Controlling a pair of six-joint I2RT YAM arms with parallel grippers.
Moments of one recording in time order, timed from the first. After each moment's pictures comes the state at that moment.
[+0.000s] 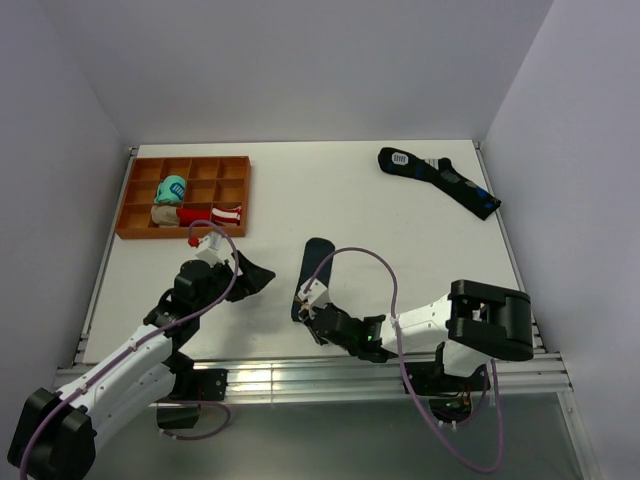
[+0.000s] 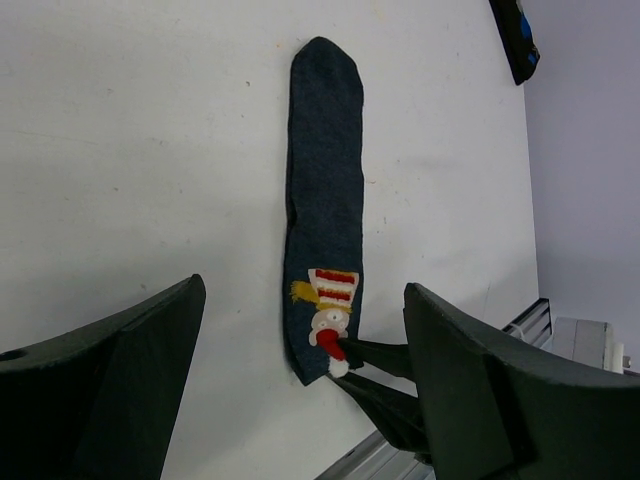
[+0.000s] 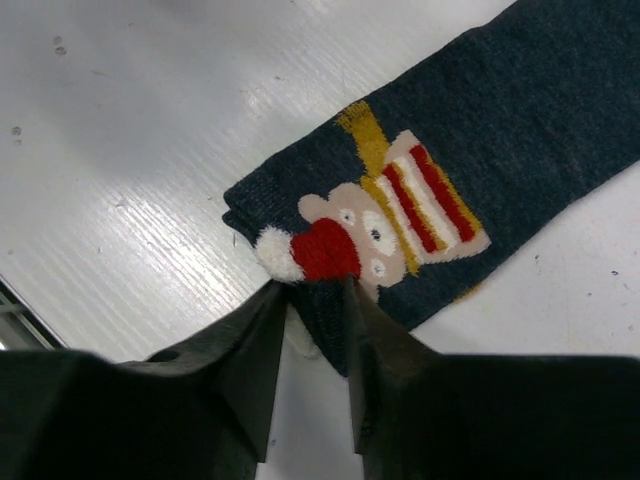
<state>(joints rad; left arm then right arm) -0.48 0.77 0.26 0.11 0.16 -0.85 1.32 1.52 0.45 0.40 0.45 0.36</state>
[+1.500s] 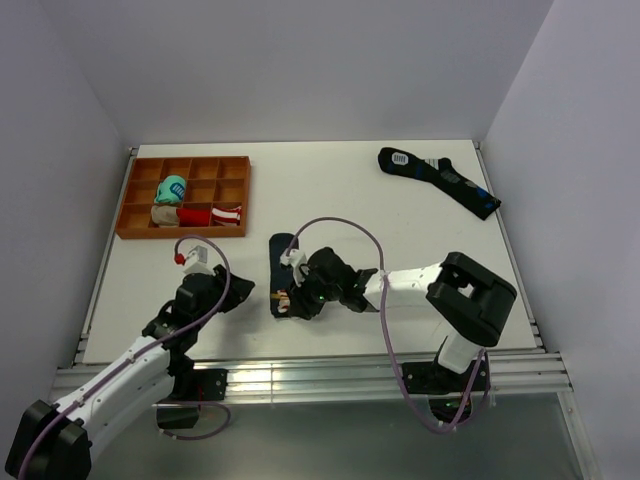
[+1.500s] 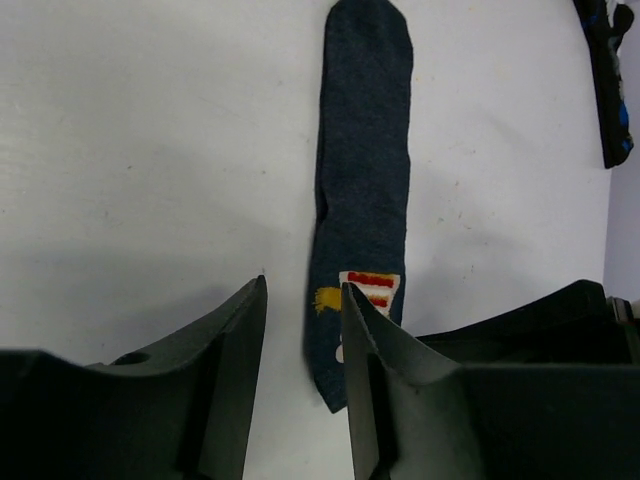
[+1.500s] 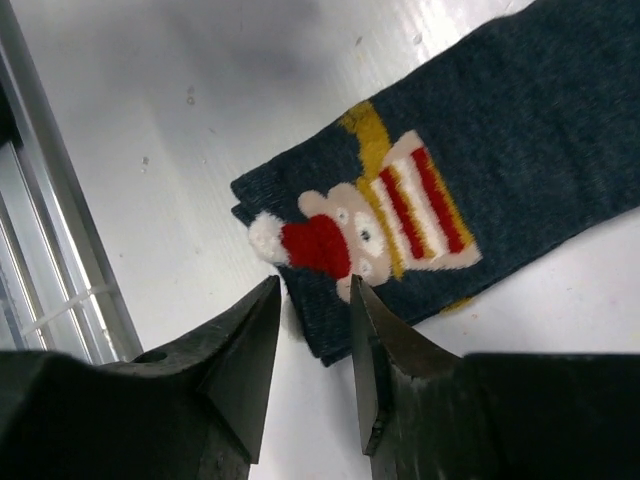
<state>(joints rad) -0.51 0.67 0.17 0.01 -0.09 -0.94 0.96 1.65 0.73 0.23 -0.33 0.14</state>
